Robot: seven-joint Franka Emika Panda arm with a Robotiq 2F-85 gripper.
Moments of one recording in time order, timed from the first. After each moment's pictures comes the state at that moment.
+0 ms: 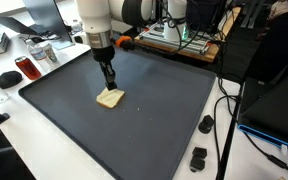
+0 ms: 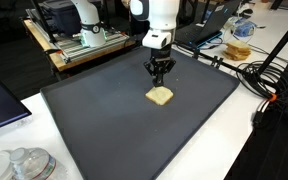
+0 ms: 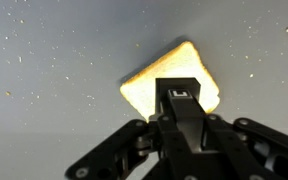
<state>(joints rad) 0.13 0.47 -0.14 -2.00 0.02 2.56 0.44</state>
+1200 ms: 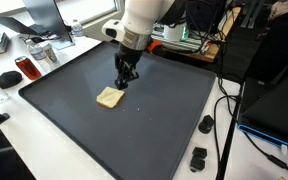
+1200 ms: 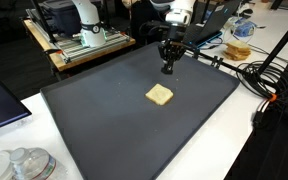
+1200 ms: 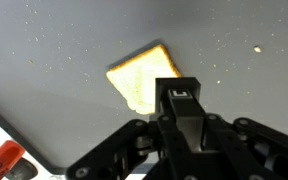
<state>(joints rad) 0.39 0.41 -0.21 -2.04 -0.53 2.51 0.99</state>
